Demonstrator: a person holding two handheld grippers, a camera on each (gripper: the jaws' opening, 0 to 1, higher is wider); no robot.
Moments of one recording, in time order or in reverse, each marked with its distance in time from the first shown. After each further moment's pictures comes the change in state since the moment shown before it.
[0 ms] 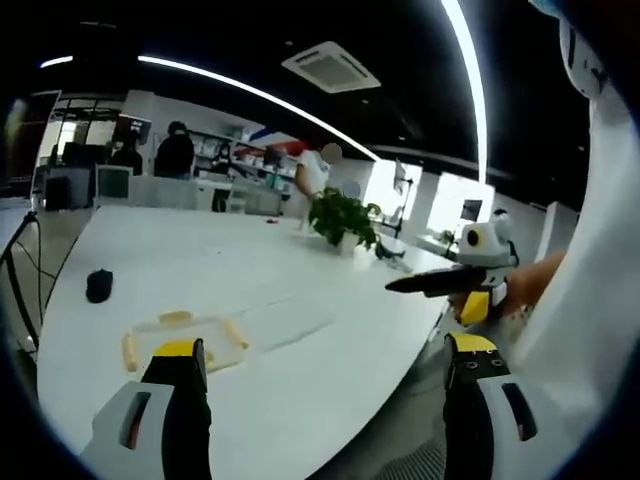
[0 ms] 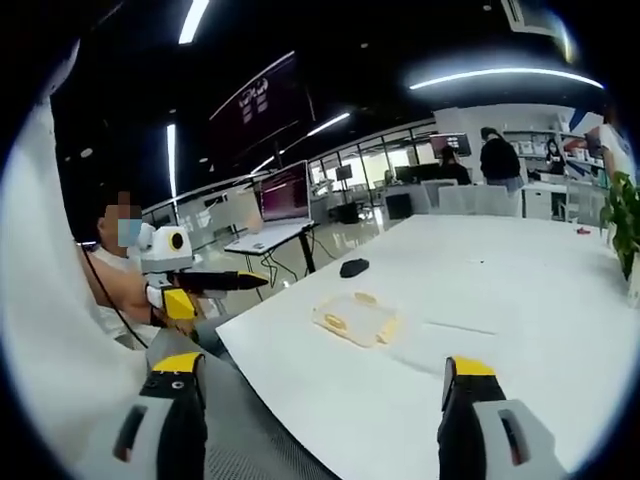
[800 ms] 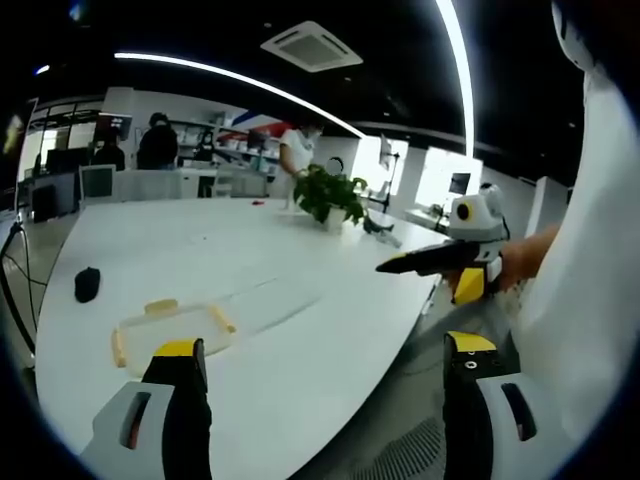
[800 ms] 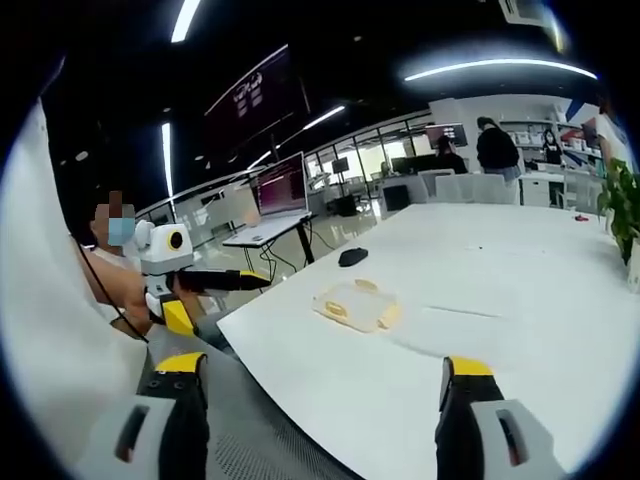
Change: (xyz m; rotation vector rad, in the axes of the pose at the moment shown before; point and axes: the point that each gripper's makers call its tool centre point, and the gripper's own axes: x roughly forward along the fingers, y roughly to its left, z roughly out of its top) left arm 0.009 -0.016 -0.024 0.050 0.092 -0.051; right arm -0.003 0.000 -0.018 0.044 0.027 -0.007
